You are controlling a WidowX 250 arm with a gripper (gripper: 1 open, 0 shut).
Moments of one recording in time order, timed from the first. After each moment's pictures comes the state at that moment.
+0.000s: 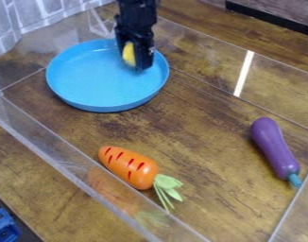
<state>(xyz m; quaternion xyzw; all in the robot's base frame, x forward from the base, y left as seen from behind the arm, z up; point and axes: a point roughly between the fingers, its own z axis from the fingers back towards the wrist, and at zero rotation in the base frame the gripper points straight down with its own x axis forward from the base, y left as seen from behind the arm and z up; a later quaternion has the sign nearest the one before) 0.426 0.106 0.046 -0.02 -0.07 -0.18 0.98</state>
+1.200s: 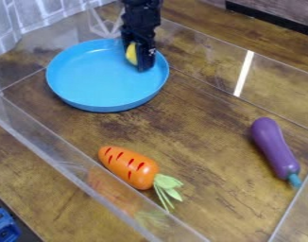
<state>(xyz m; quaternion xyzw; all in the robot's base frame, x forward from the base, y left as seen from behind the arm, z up) 0.436 0.114 0.032 -0.01 -0.06 -0.22 0.97</state>
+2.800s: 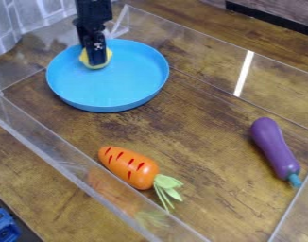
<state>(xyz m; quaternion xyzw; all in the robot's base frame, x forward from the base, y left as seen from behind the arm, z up) 0.385 0.161 0.042 -0.01 -0.05 -0.27 0.96</state>
